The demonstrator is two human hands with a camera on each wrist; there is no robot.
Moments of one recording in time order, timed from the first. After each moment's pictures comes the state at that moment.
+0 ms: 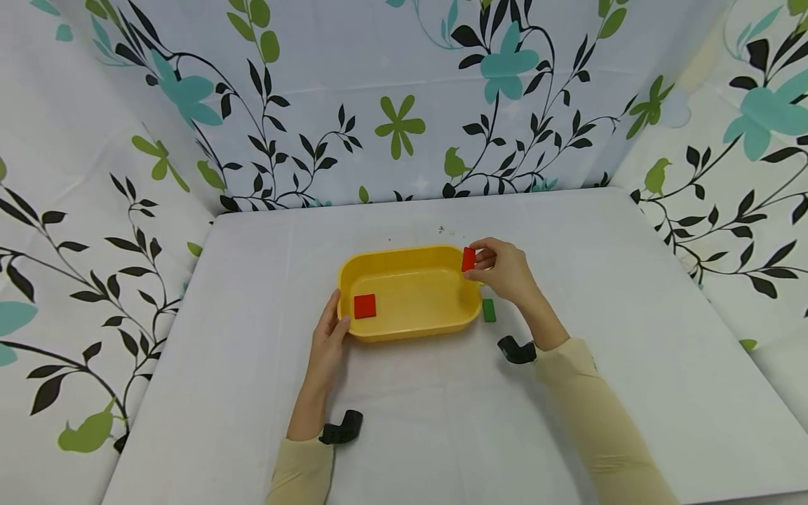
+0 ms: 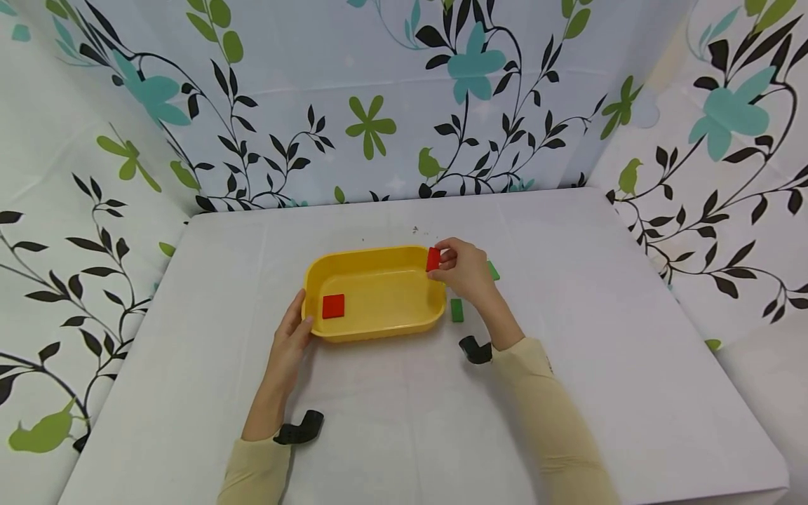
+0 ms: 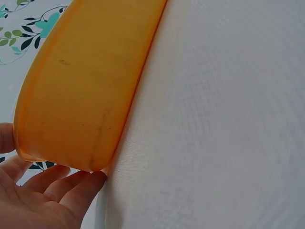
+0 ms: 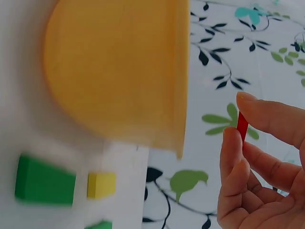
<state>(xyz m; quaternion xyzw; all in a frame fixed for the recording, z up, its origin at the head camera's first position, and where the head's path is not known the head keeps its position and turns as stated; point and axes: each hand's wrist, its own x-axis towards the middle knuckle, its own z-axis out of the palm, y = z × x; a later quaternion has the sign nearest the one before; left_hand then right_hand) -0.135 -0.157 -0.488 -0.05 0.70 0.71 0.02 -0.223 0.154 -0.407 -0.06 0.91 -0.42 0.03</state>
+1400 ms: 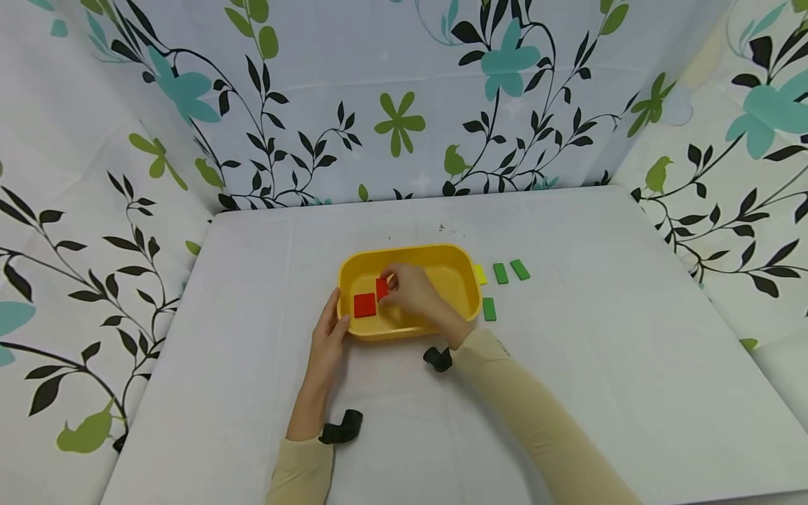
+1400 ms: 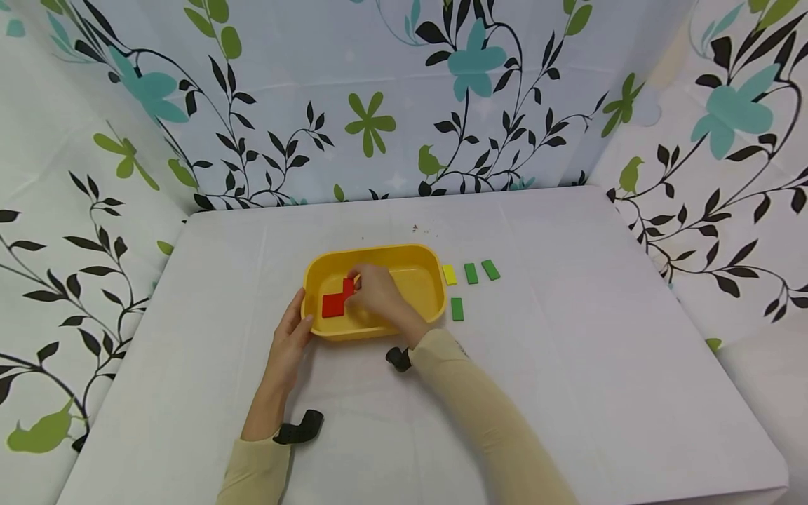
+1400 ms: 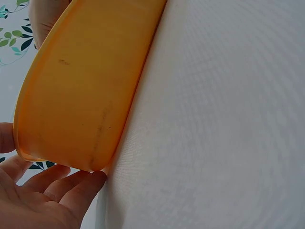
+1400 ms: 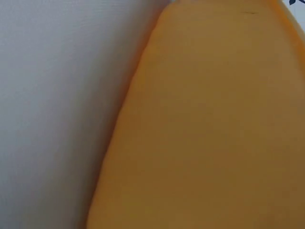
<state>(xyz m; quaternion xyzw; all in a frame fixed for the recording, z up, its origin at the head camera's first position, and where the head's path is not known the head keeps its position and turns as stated) -0.137 -0.157 -0.488 -0.04 0.71 0.71 0.03 -0.232 0.017 -0.444 -0.13 0.90 -0.40 0.14</state>
